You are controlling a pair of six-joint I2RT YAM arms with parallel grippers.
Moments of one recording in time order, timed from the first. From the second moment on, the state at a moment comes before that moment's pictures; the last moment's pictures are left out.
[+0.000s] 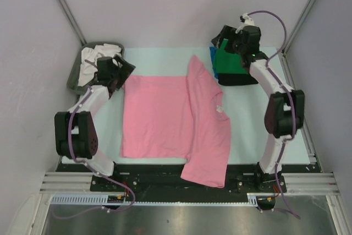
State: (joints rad) left arm 0.02 1.67 1.18 -0.06 0.03 -0.87; right arm 0.18 2.02 1.76 0.02 -0.22 0.44
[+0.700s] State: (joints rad) left arm -0.05 1.04 0.72 -0.22 0.03 -0.80; right arm 0.18 1.92 1.35 -0.26 -0.04 0.36
